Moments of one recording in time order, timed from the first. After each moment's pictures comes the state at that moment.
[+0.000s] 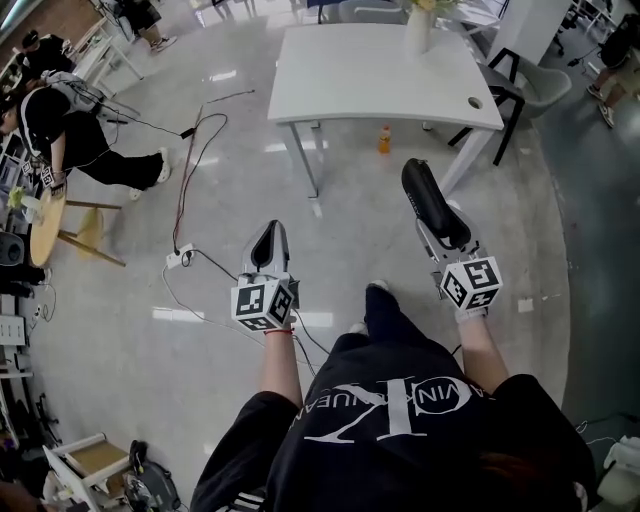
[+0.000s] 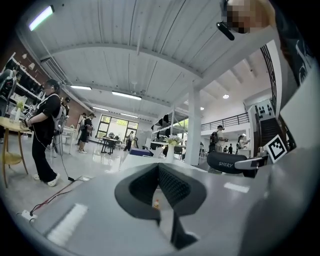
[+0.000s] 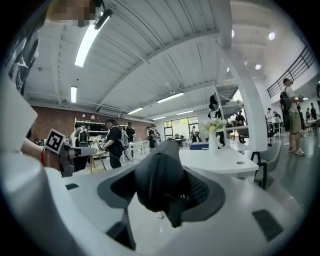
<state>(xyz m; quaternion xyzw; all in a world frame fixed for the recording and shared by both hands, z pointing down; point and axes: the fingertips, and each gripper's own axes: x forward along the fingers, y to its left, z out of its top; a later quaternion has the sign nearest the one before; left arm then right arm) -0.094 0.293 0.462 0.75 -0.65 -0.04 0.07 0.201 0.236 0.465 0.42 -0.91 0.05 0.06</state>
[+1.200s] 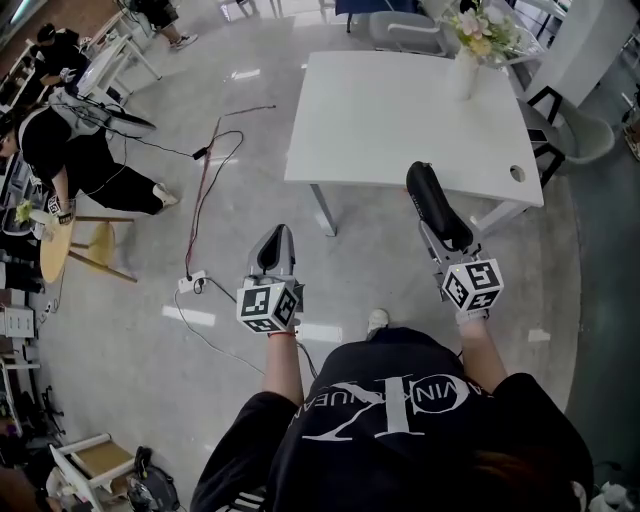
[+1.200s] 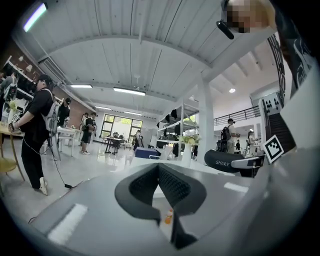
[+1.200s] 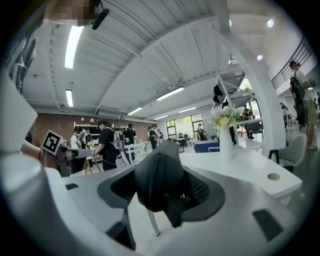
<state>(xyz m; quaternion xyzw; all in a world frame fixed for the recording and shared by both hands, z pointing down) -0.155 0.074 0.463 0.73 -0.67 -0.02 0.07 0.132 -0.010 0.473 0.39 -0.92 0.07 0.05</state>
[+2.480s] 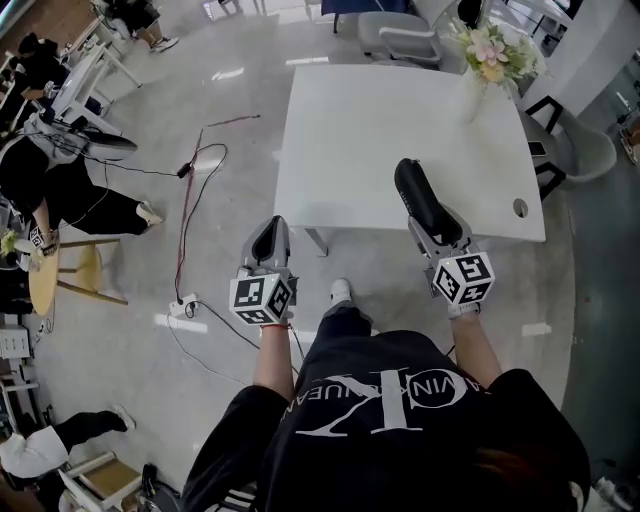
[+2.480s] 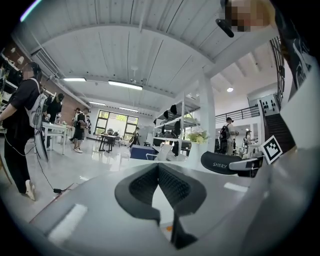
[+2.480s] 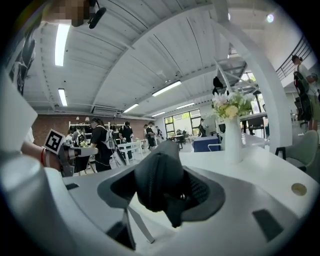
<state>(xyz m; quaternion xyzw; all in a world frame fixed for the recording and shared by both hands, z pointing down) -0.185 -0.082 0.469 0.76 -0.65 -0.01 0.08 0.090 -0.147 0.486 0.39 -0.91 0.09 0.06</state>
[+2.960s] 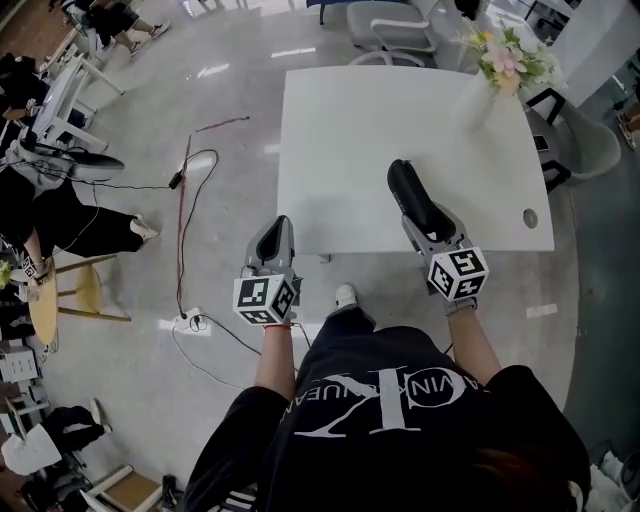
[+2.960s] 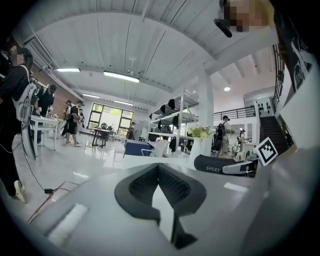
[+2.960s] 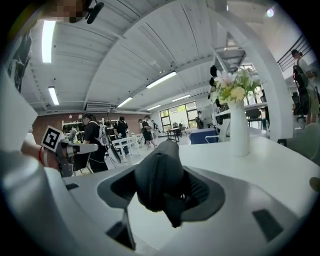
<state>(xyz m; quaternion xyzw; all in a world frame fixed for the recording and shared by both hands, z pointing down) -0.207 -0.161 0.488 0.78 -0.62 0.01 0.11 0.049 -0.213 0.518 0.41 -0.90 0.13 0.09</state>
